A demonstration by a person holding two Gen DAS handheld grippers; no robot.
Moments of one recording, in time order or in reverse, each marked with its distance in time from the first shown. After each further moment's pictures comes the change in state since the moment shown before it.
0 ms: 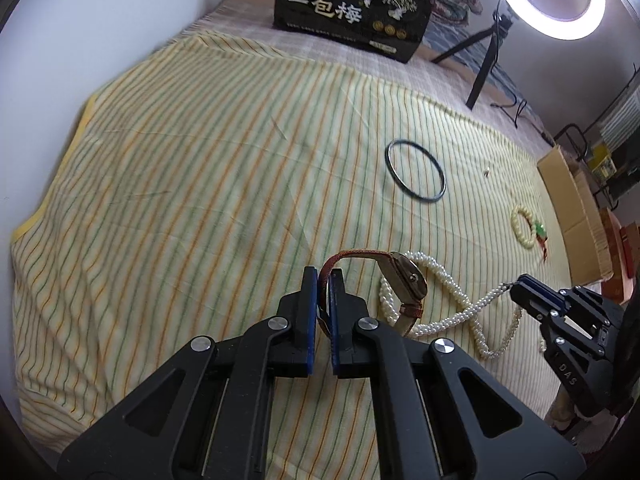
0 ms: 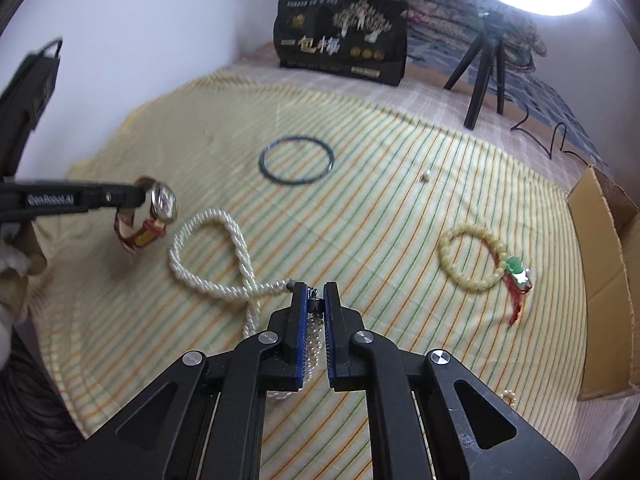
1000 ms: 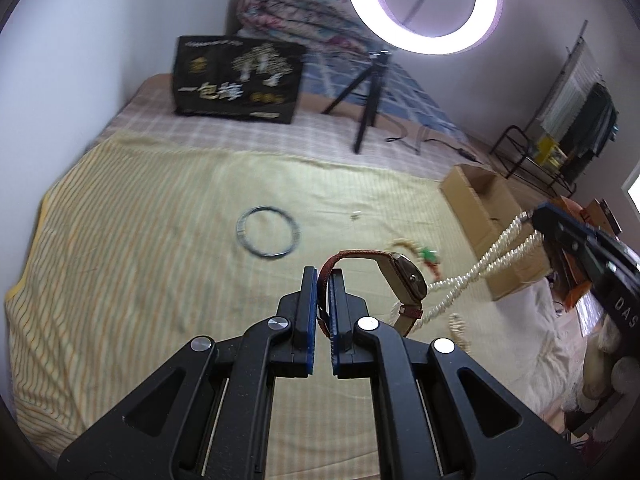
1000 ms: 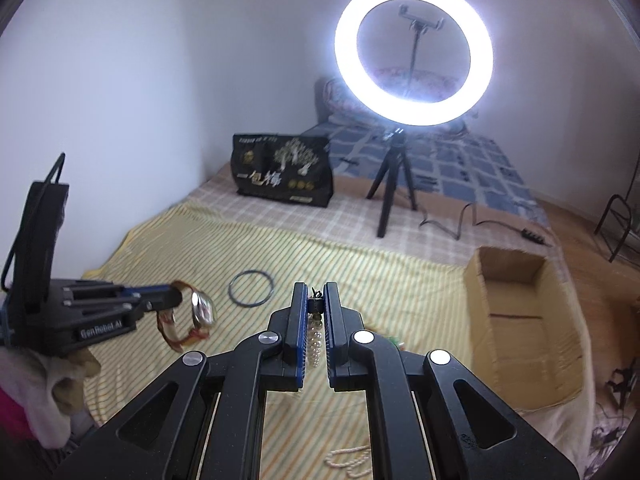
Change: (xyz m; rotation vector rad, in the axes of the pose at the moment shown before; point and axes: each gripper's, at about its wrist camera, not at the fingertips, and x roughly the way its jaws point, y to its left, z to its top) left arm -0.065 -0.121 0.008 0.165 -0.170 -0.155; right arm -0.146 -0.045 0.038 0.085 -0.300 -0.121
